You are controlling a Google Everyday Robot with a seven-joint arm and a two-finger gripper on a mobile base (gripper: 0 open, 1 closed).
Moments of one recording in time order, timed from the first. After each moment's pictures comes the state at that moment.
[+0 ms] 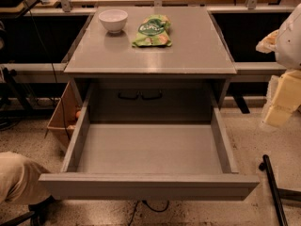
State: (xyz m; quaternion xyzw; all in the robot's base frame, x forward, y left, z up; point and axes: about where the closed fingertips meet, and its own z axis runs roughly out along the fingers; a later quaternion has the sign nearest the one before) arm 0.438 -0.217 0.976 -0.60 0.78 -0.03 0.16
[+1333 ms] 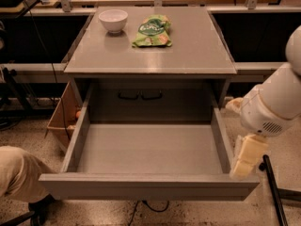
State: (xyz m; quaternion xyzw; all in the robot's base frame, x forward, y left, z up) arm 0.420 -0.197 0.836 -0.62 0.77 0.06 0.14
